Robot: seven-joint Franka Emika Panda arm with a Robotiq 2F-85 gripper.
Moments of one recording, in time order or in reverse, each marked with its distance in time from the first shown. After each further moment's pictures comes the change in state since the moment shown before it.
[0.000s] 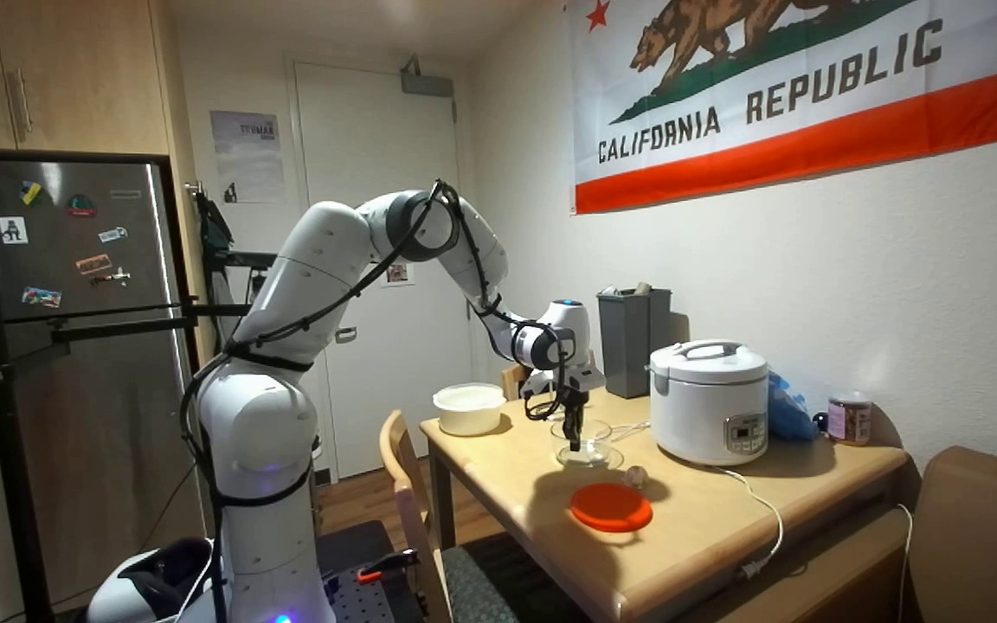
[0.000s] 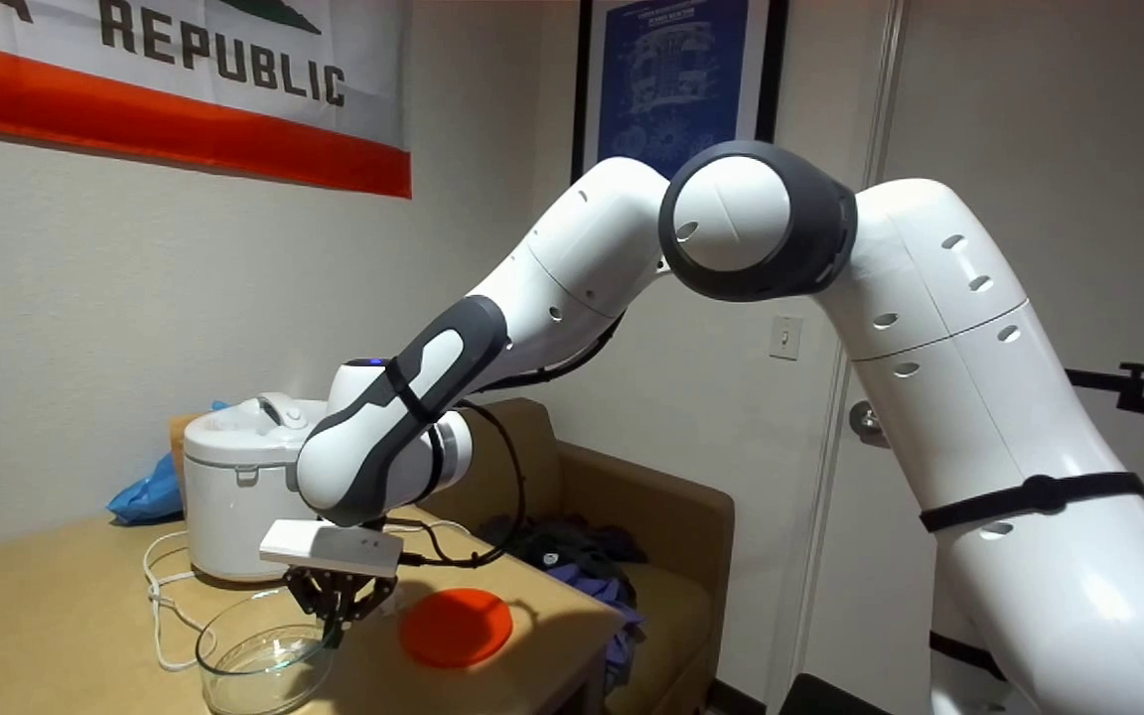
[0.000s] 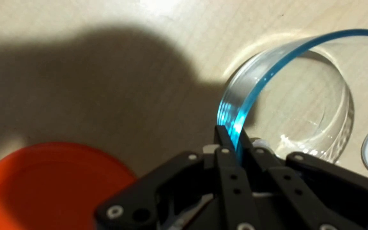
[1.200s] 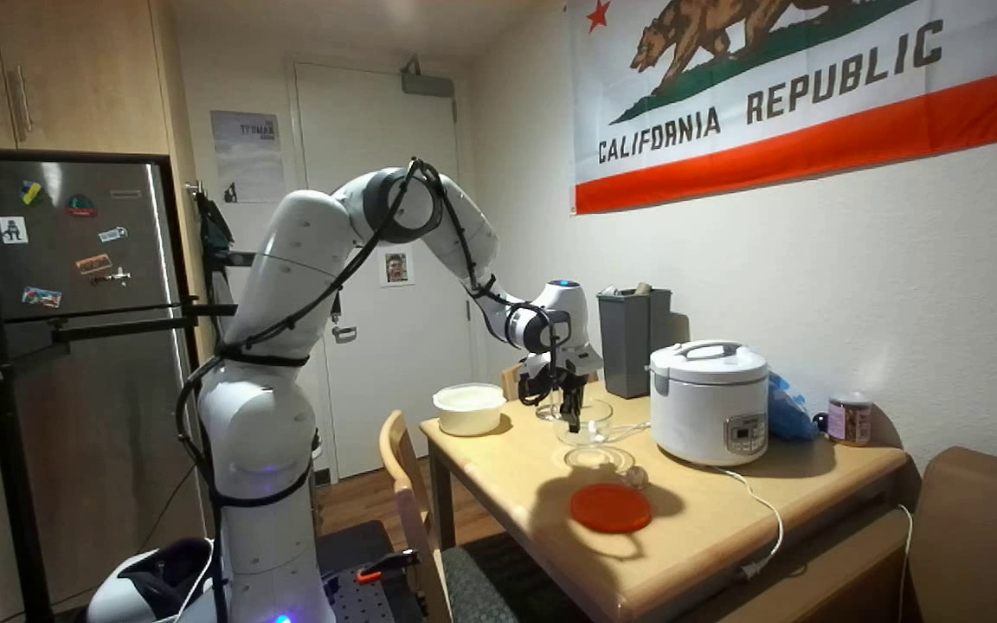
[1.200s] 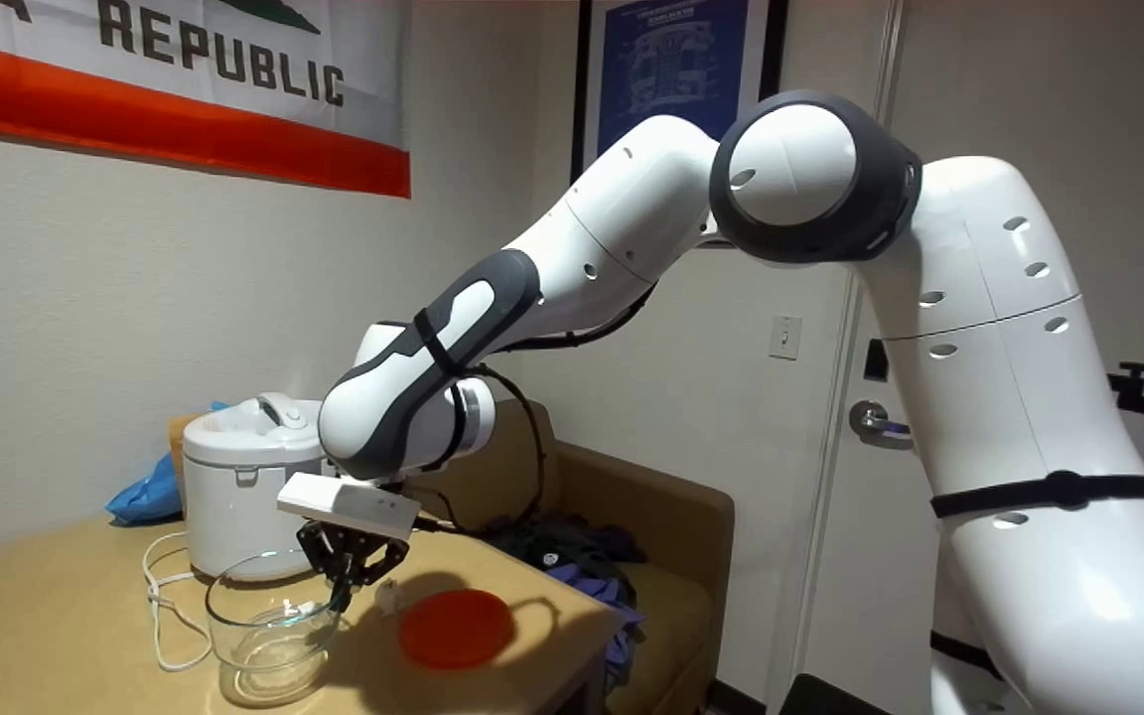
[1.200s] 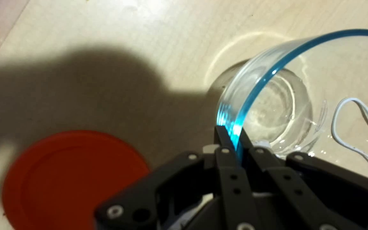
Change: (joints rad) arm -0.029 -0.132 0.013 -0.091 0.059 0.016 -0.014
